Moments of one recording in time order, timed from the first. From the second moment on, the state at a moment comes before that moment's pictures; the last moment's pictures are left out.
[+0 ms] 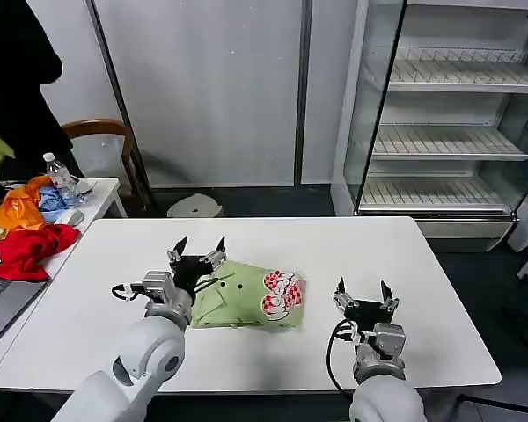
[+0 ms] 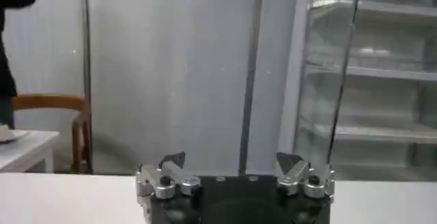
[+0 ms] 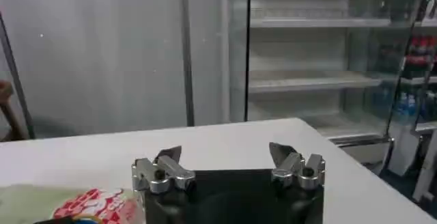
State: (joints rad) left arm 0.93 -1.05 -0.10 -2.01 -0.70 0.39 -0.54; right arm -1.27 1.30 0.24 2.19 0.33 -0.53 0.61
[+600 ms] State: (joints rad) left arm 0.96 -1.02 -0.17 -2.03 -0.80 0.45 -0.57; right arm -1.25 1.27 0.27 2.19 0.40 -0.56 0.63
